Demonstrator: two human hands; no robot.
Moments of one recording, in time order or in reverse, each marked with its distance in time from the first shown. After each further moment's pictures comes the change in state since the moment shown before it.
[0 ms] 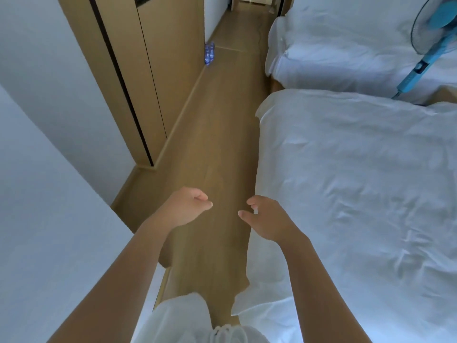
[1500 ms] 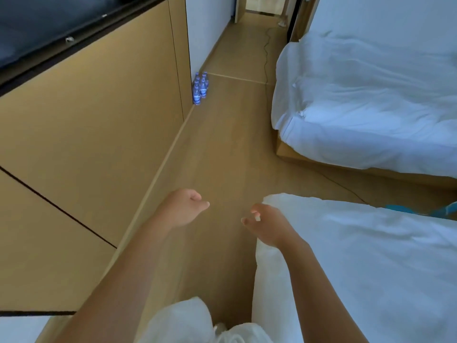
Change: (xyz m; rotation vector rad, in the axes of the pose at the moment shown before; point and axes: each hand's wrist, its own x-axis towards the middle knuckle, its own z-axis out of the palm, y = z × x) left_hand 0.871 0.300 -0.234 0.076 0.137 -0.096; right_hand 0.870 -0.002 -0.389 -0.017 -0.030 0.006
